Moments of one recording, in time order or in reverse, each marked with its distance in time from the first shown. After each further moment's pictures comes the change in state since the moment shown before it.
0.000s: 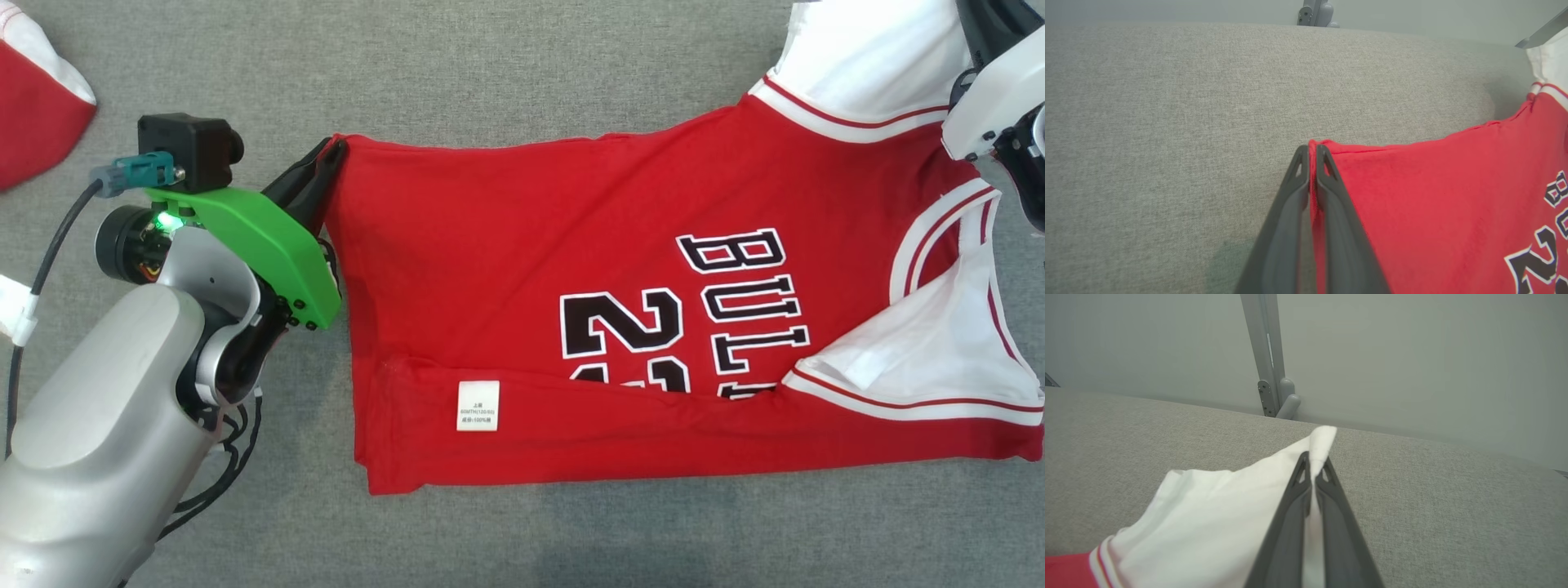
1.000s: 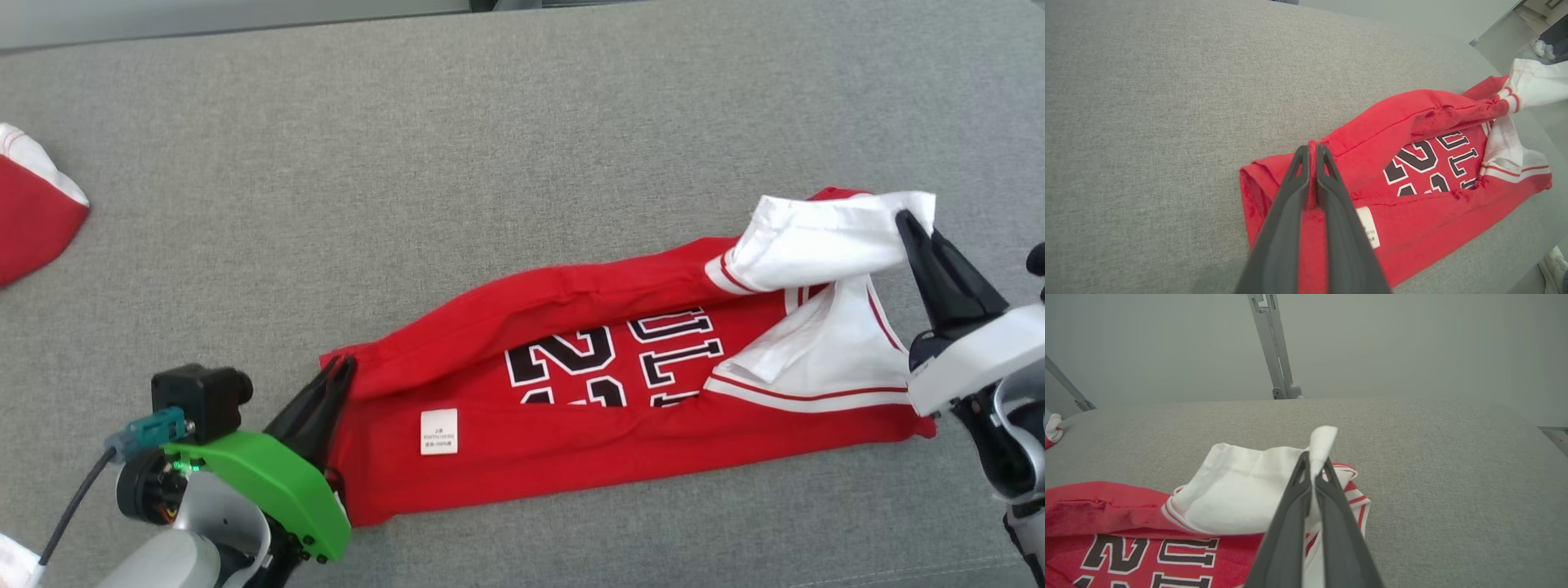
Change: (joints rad) left arm 0.481 0.162 0.002 -0.418 -0.038 0.201 -0.098; right arm 0.659 0.057 -0.213 -0.501 0.014 0.000 -0.045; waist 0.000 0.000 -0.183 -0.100
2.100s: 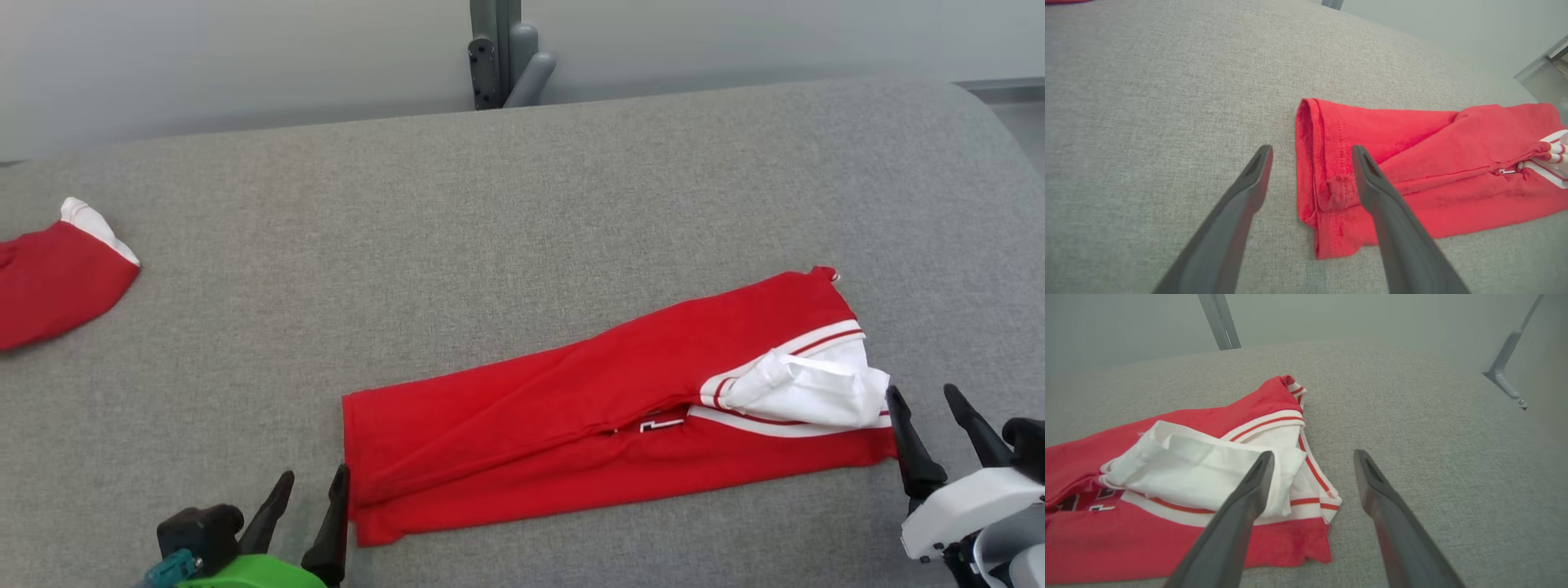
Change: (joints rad) left arm 0.200 -0.140 0.013 0.313 -0.009 -0.071 -0.304; right arm 0.212 0.118 -0.066 0.273 -0.150 0.000 -0.186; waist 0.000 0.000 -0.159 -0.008
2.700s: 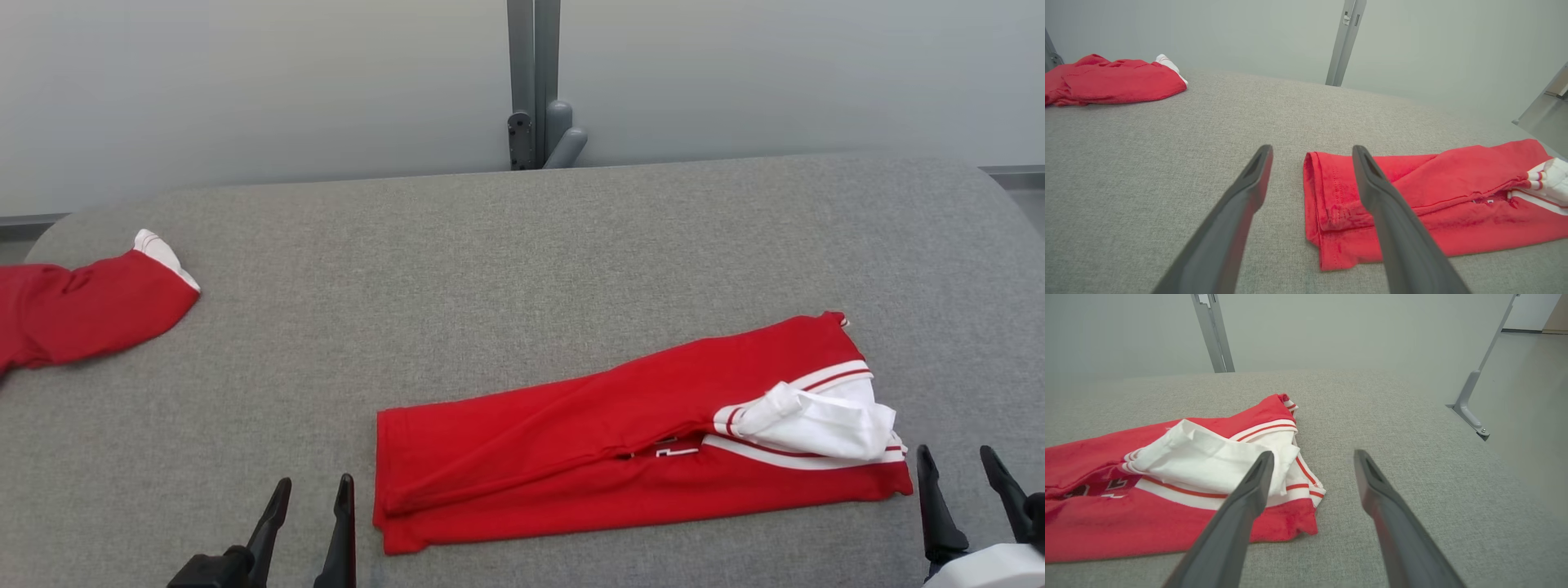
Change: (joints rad) left arm 0.212 -0.217 0.308 -0.046 0.435 -0.090 -0.027; right arm 0.172 0.116 -0.180 -0.084 -0.184 0.000 -0.077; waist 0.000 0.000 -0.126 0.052
